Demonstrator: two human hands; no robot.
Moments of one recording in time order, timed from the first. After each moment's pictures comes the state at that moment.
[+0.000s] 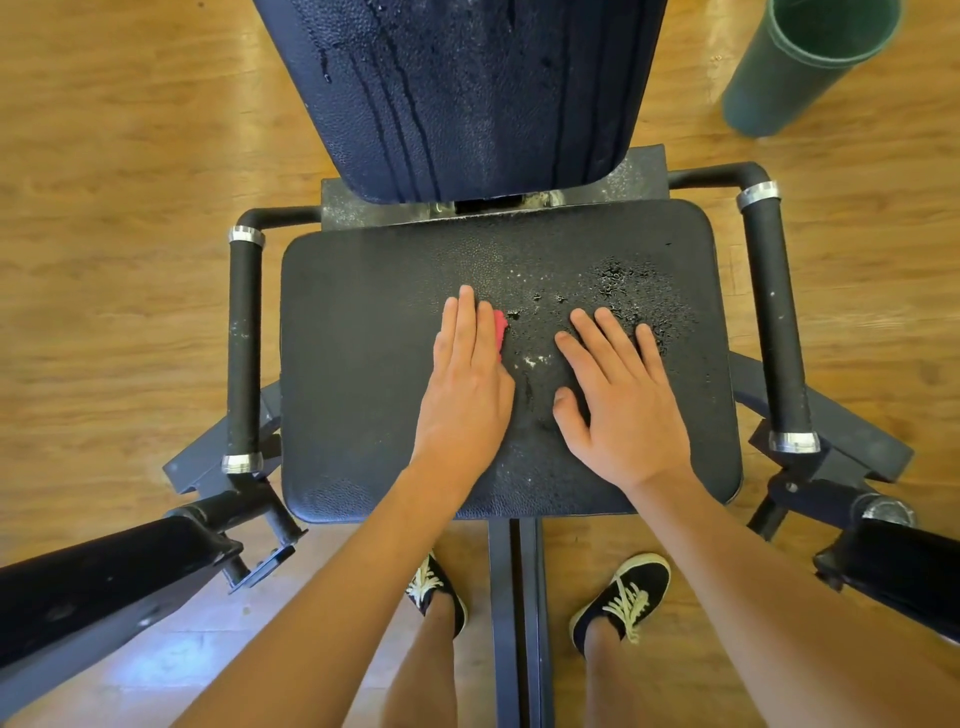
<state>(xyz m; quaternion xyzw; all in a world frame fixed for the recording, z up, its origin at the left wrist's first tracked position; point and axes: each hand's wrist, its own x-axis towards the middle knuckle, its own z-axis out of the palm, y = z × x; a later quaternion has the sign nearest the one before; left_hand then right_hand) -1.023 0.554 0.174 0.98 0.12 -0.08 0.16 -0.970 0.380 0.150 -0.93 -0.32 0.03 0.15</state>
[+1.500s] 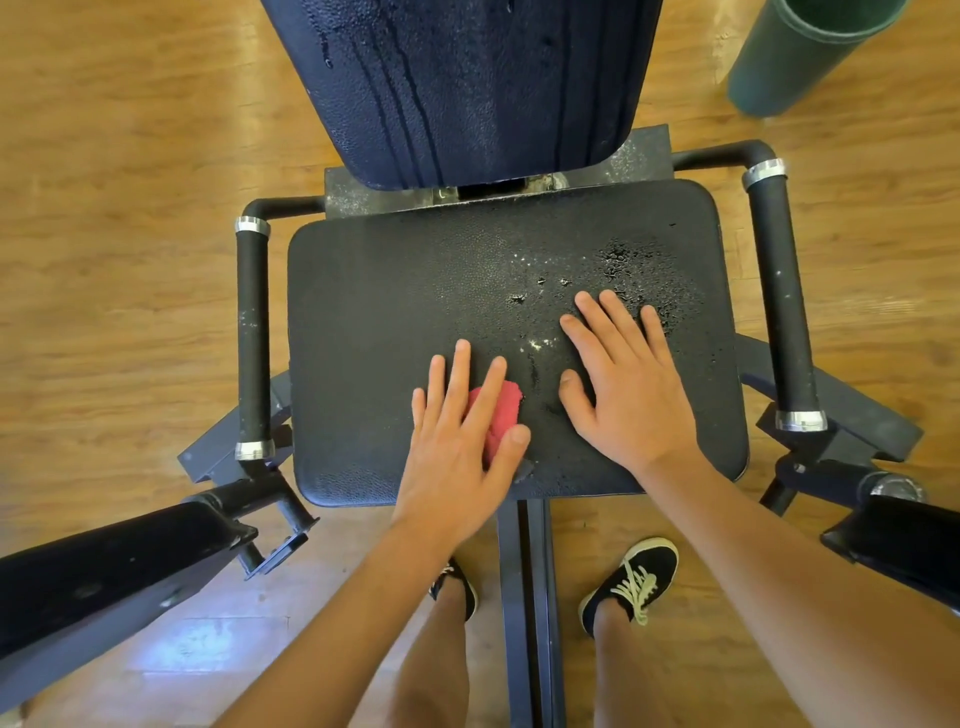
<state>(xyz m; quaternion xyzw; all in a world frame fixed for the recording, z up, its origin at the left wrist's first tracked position) -1.101 0.551 0.170 0.95 0.13 -0.10 0.28 -0.970 0.376 0.150 -0.93 -0.32 0.04 0.15</state>
